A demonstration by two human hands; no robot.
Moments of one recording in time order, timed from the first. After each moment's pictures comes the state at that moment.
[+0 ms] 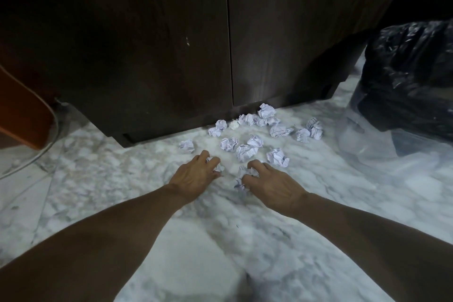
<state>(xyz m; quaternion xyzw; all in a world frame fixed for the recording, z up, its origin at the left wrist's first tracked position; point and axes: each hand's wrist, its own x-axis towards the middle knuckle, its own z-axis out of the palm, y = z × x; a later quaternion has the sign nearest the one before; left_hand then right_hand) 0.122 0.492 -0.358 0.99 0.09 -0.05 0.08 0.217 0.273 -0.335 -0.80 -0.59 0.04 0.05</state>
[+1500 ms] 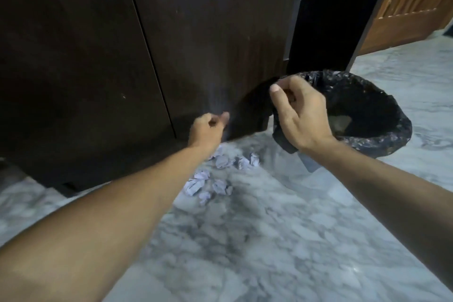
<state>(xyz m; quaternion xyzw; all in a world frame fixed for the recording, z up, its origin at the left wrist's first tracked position) 0.289 0.366 -0.212 0.82 0.23 0.18 0.50 0.305 0.172 -0.131 -0.81 -0.28 -0.21 0.47</state>
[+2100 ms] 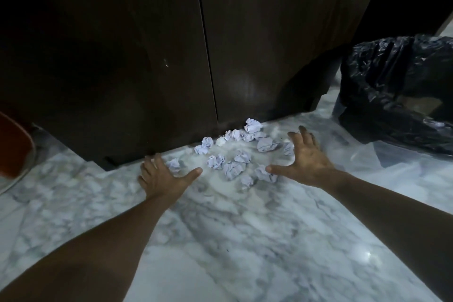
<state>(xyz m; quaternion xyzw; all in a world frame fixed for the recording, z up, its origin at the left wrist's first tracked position) 0.144 0.511 -0.352 0.85 0.47 0.09 0.23 0.317 0.236 -0.303 -0.95 -0.22 0.14 0.16</state>
